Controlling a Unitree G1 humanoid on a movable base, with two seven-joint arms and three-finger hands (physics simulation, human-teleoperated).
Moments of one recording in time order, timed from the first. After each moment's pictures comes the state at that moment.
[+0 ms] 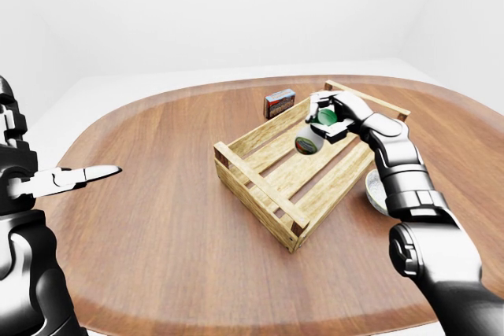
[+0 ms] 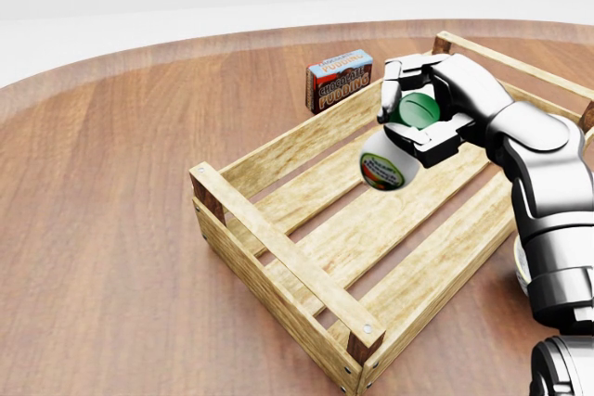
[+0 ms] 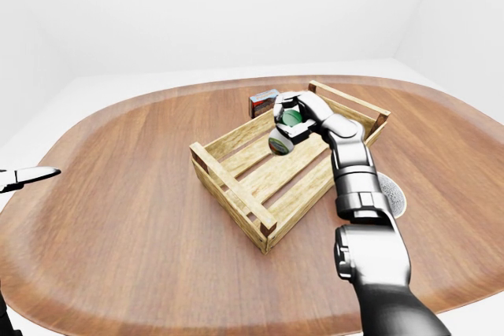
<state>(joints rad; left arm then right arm) -0.14 0.36 0.60 -0.48 -0.31 0.09 -0.08 -0.93 -0.39 -0.13 0.77 -0.09 0.09 0.63</state>
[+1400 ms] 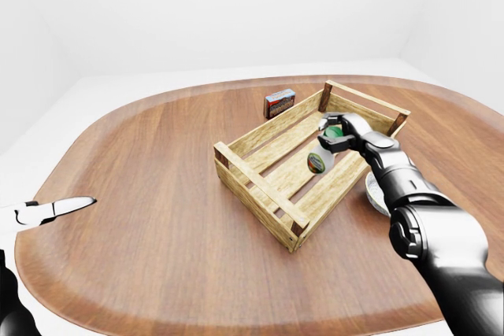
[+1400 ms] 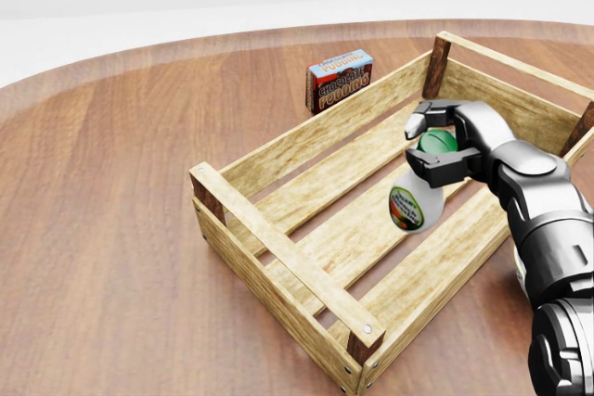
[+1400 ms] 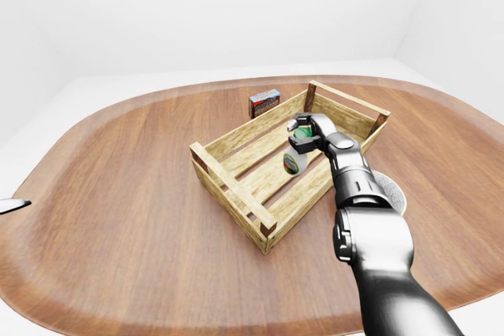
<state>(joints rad) -0.01 0.32 0.78 -0.57 -0.35 0.09 -0.21 -1.07 -0.40 -0.16 1.32 -0.12 0.01 0.39</state>
